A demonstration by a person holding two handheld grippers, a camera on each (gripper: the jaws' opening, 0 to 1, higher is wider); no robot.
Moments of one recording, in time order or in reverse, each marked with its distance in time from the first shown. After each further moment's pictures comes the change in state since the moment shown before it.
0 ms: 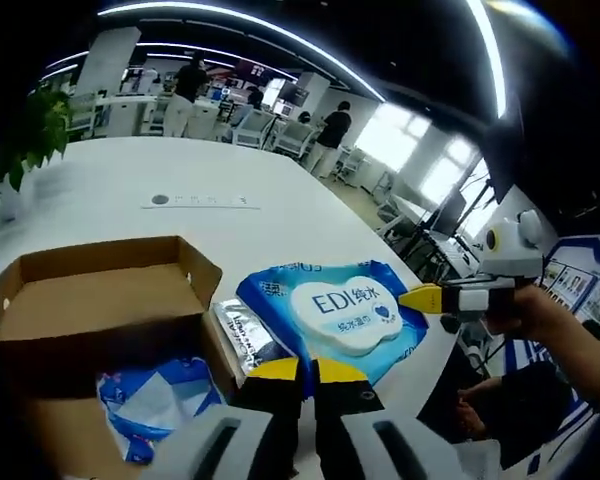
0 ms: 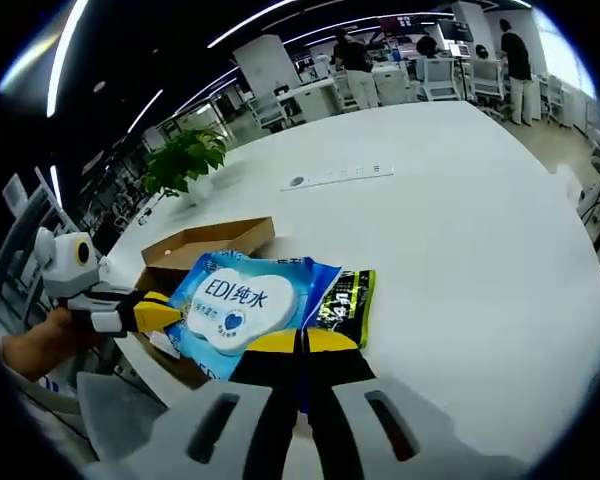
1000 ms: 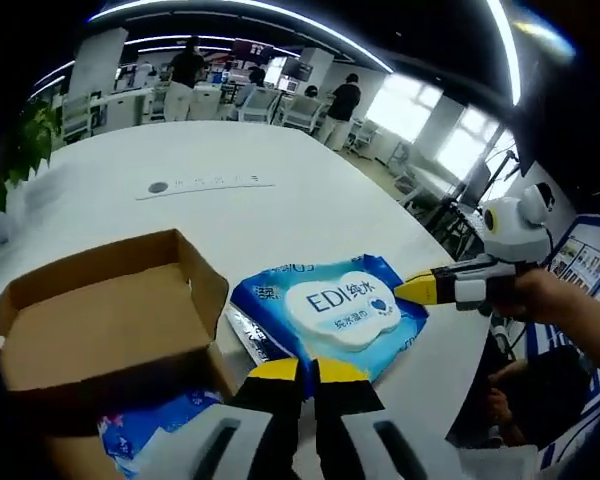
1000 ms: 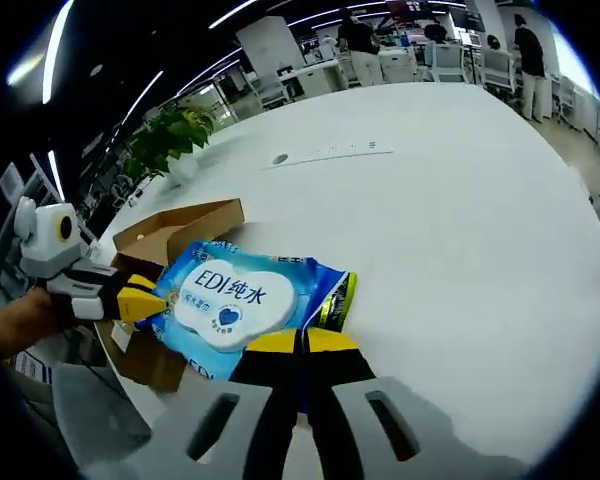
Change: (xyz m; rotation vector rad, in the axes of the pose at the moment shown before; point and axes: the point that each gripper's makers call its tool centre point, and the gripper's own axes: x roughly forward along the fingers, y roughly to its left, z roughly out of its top) left arm 0.054 0.035 -0.001 0.060 0.127 0.095; right arm 0.073 -0.043 -0.006 -0.047 0.092 0.011
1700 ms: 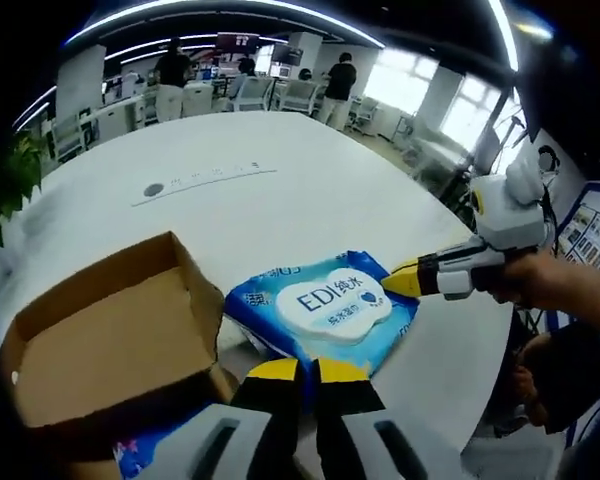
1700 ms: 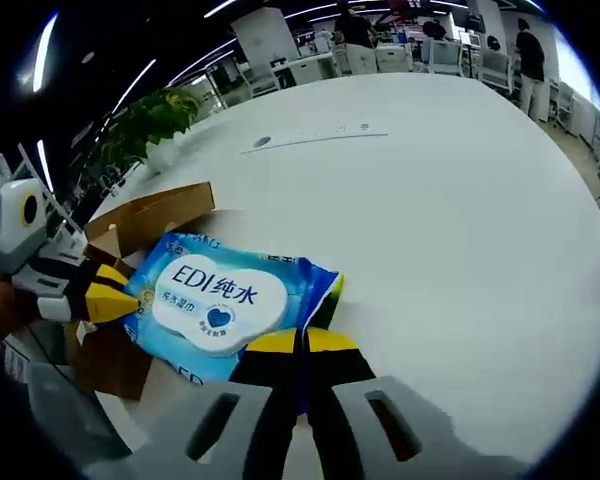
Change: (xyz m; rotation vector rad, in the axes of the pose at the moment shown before) left arm 0.023 0.011 -0.005 0.110 0.080 0.073; right arm 0.042 -0.022 -0.012 -0.010 0.025 -0.063
